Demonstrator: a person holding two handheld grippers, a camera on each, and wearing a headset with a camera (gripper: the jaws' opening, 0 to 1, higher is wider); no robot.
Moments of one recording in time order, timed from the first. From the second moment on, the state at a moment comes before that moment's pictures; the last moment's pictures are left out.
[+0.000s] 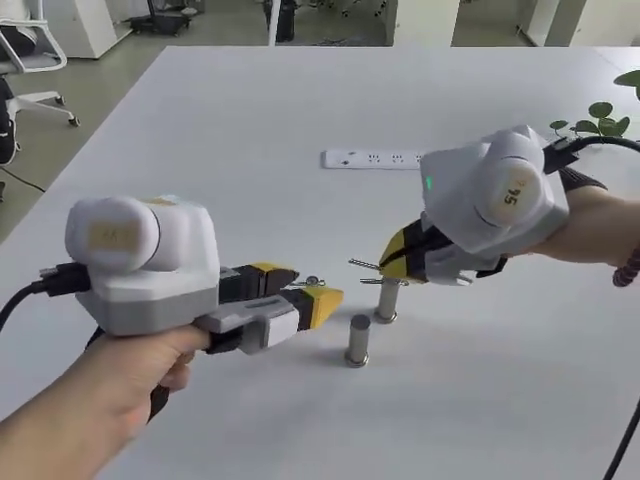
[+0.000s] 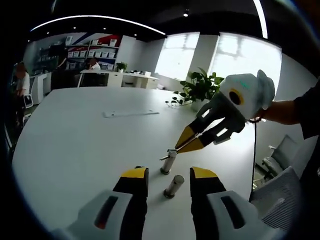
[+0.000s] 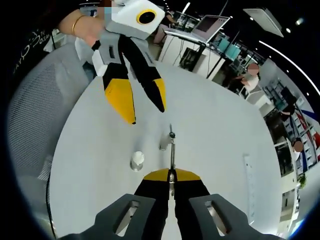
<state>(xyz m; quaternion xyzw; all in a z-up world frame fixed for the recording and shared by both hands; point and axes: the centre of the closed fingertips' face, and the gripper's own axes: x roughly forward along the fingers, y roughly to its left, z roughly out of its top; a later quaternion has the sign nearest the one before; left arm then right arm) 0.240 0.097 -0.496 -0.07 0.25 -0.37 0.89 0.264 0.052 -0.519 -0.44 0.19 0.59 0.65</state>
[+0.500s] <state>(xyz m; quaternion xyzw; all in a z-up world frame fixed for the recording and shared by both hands) 0.239 0.080 -0.499 -0.10 0.28 -0.39 0.87 0.246 0.064 -0.516 -0.46 0.16 0.61 0.63</state>
